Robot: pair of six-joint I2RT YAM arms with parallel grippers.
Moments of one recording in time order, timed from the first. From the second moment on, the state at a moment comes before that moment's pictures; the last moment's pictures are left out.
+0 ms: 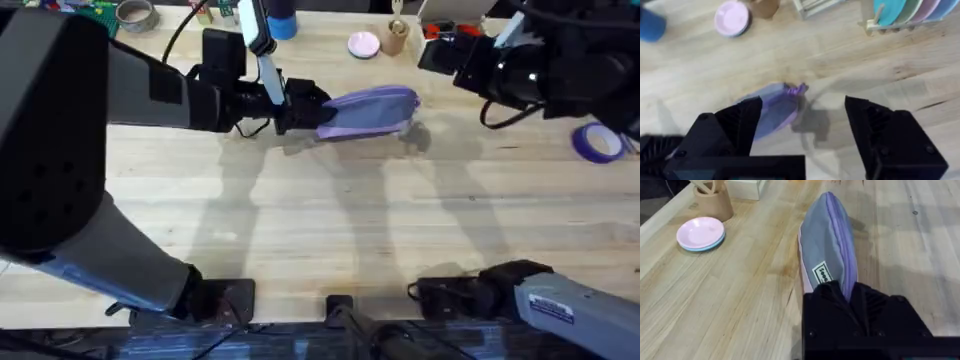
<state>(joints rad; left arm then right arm) -0.18 1.81 0.79 0.33 1.08 0.57 0.20 1.22 0.99 -0.58 0.24 0.46</state>
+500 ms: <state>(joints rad) -0.18 1.81 0.79 0.35 1.09 0.57 0.23 1.17 0.99 -0.59 0.24 0.42</state>
